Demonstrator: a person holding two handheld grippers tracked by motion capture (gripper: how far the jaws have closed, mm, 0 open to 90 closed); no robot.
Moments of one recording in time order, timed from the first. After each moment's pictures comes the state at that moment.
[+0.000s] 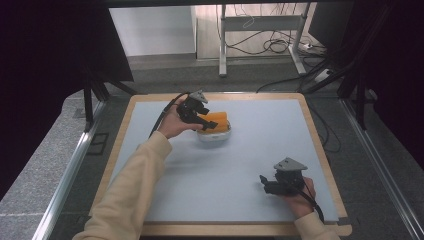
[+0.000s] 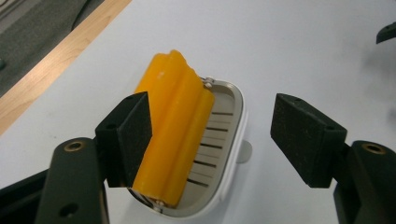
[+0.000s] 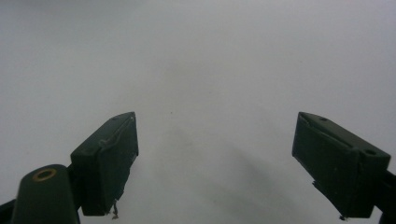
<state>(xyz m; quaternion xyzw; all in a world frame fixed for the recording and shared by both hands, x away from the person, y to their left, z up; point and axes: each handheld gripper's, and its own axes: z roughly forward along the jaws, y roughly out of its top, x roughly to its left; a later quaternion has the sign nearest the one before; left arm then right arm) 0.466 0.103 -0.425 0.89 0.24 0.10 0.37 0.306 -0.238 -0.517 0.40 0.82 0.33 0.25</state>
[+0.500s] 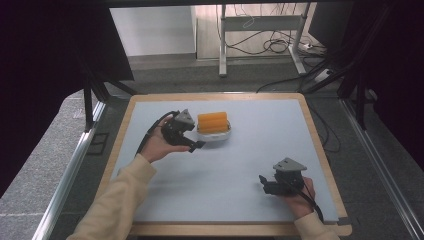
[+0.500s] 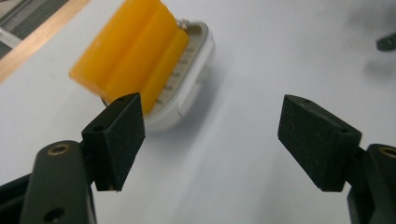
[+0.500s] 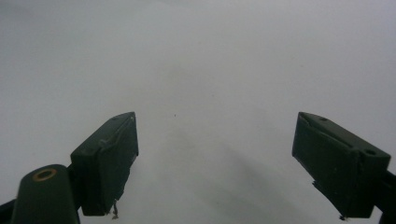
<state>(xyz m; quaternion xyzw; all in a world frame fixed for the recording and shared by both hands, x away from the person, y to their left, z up) 0.385 0.135 -0.434 0.89 0.26 0.12 0.36 0.304 -0.236 -0.515 0.39 0.82 0.34 0.26</state>
